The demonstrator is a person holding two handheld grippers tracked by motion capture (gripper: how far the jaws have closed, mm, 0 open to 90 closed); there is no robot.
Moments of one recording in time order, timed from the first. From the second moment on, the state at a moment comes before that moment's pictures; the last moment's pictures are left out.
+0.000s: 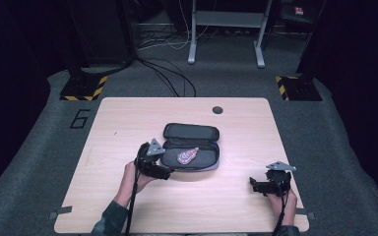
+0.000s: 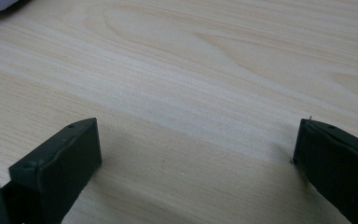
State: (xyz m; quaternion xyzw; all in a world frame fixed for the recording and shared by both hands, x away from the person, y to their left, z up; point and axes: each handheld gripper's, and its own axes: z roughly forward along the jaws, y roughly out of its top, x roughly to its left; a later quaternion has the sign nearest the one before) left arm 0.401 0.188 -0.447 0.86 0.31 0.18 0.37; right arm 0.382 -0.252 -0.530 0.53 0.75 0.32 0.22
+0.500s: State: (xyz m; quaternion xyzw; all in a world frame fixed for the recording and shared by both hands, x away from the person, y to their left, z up) left arm 0.353 0.245 -0.485 0.85 0.37 0.19 0.33; right arm 0.382 -0.252 -0.530 0.53 0.75 0.32 0.22
